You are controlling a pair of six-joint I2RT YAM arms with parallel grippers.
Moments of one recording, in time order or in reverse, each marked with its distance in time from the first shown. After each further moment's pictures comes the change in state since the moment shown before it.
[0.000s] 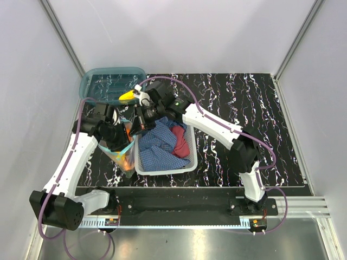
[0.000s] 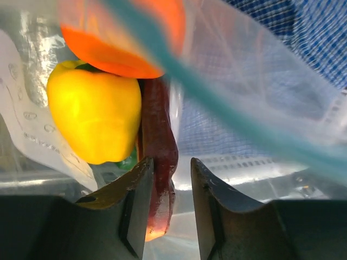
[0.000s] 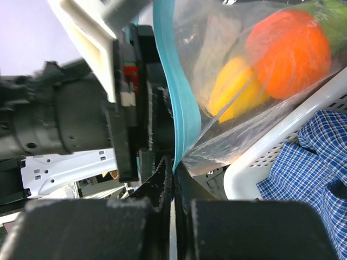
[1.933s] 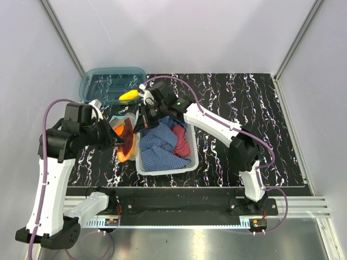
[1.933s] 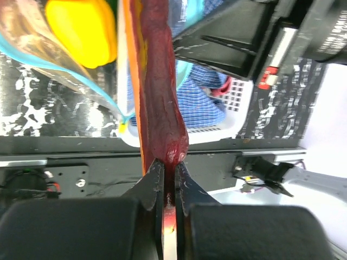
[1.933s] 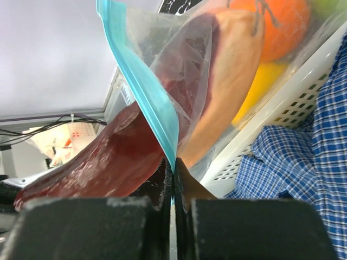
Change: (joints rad) left arm -0.023 -0.175 0.338 -0.230 0.034 -0.145; right arm -0.034 0.004 -0.064 0.045 0.064 -0.063
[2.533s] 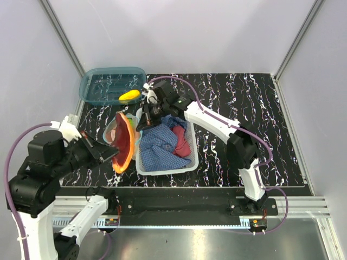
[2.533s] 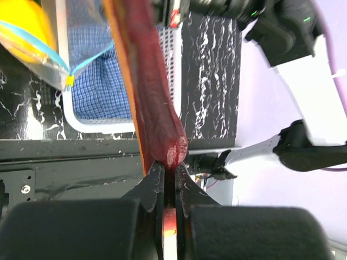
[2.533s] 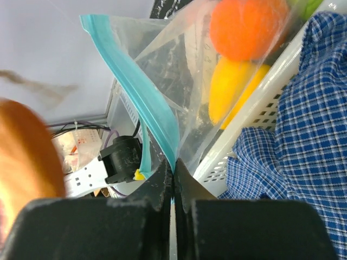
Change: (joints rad) left arm 0.000 -0.254 0.085 -0.012 0.101 -0.166; right arm -0.042 0.033 -0.003 0.007 -0.029 0.039
